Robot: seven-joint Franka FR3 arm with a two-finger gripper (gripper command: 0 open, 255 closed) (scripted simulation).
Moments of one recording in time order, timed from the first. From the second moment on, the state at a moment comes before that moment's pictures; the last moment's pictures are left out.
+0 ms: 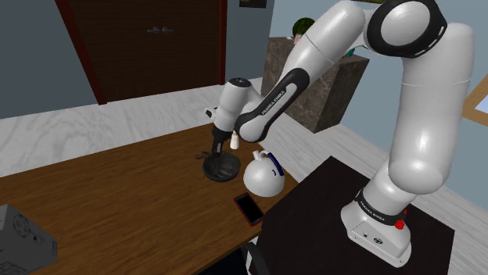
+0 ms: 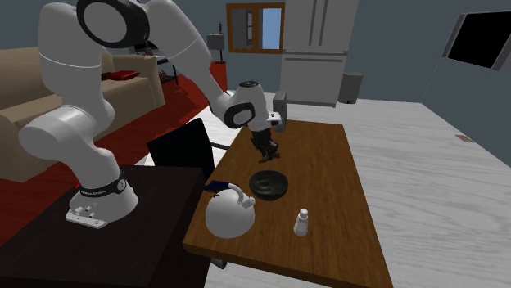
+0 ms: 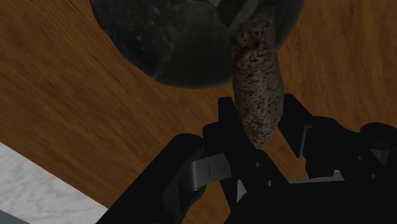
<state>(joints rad) 0.05 0.39 0.35 -2.24 -0.25 2.86 -0.32</state>
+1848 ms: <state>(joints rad) 0.04 0.54 0.24 -2.27 -0.30 3.04 -0.38</state>
